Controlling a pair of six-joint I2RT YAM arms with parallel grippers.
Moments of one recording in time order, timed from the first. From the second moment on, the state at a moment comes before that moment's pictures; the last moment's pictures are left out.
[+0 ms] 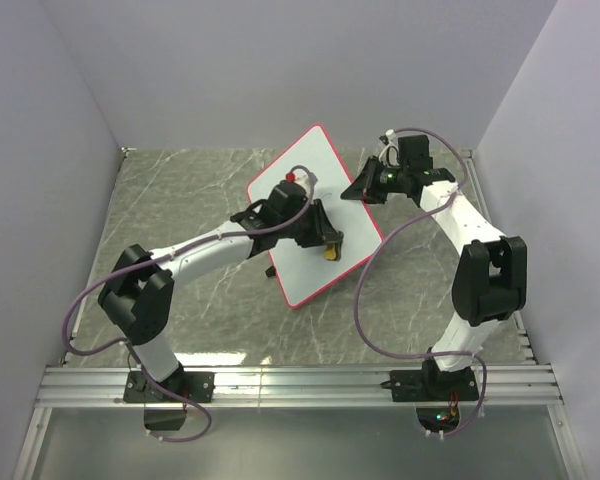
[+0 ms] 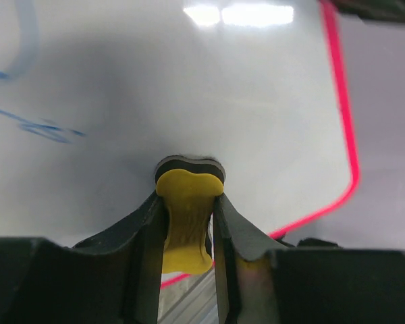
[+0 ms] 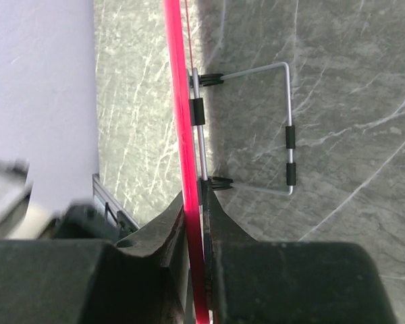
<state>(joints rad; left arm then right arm) -0.77 1.71 1.27 -0.14 0.23 -0.85 0.18 1.74 1.43 -0.44 -0.67 0.56</state>
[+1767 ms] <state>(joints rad) -0.57 1.81 1.33 -0.28 0.17 -0.67 0.18 1.71 1.39 -0.43 -0.66 0.59</state>
